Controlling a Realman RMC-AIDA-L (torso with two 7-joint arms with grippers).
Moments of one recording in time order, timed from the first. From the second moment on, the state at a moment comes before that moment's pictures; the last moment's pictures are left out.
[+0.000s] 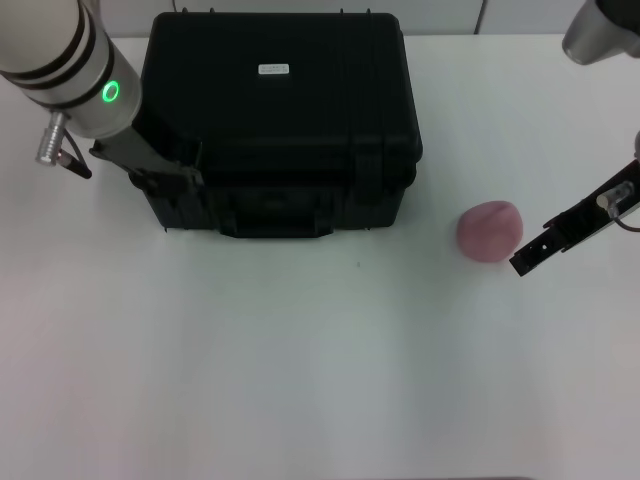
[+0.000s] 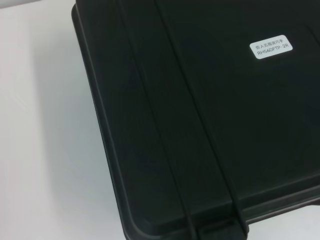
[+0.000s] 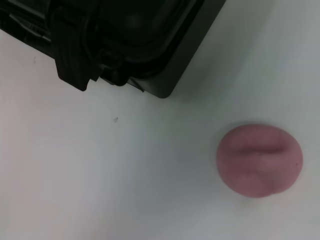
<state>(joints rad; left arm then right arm) -0.76 -2.05 1.50 1.38 -0.35 -1.57 -0.17 0.67 2.06 -1.17 -1.17 -2.71 -1.67 2.66</state>
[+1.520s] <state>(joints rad) -0.76 -2.05 1.45 1.47 -0.36 -1.61 -0.14 0.67 2.06 -1.17 -1.17 -2.71 -1.66 2.65</state>
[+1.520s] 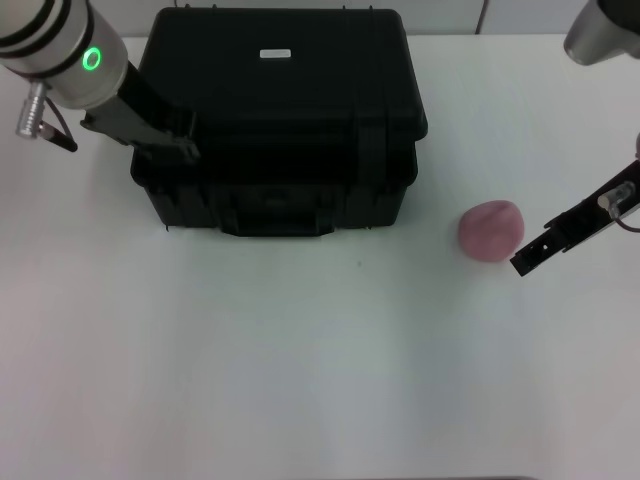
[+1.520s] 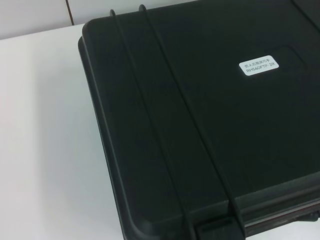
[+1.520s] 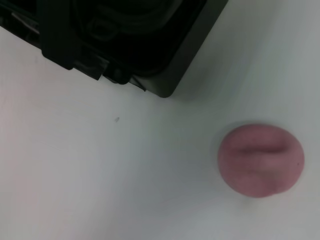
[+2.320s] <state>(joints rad) -0.78 -2.04 1.41 1.49 -0.36 -1.66 -0.12 0.67 2.06 -1.17 -1.17 -2.71 -1.66 2.65</state>
